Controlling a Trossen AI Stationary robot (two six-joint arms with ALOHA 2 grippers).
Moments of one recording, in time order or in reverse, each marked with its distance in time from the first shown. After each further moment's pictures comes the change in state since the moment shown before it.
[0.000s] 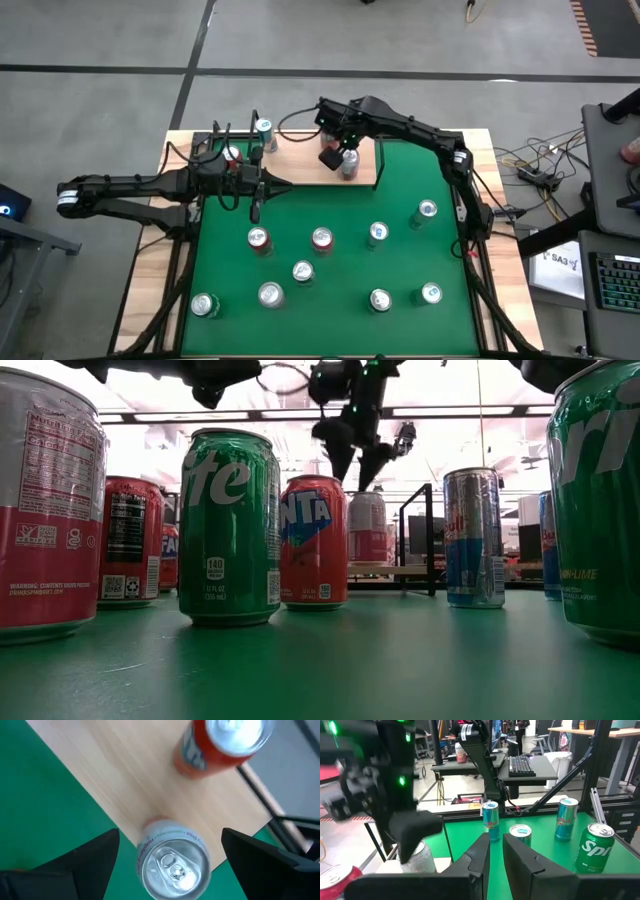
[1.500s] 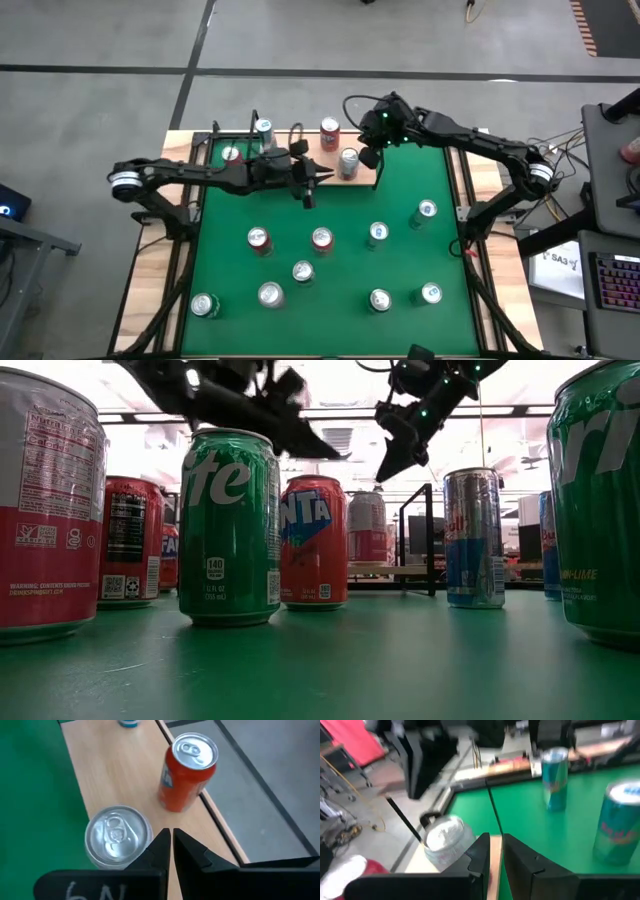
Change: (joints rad) left arm 0.079 0.597 0.207 0.214 -0.155 0.180; right arm -0.169 -0.615 -0.964 0.822 -0.185 -0.425
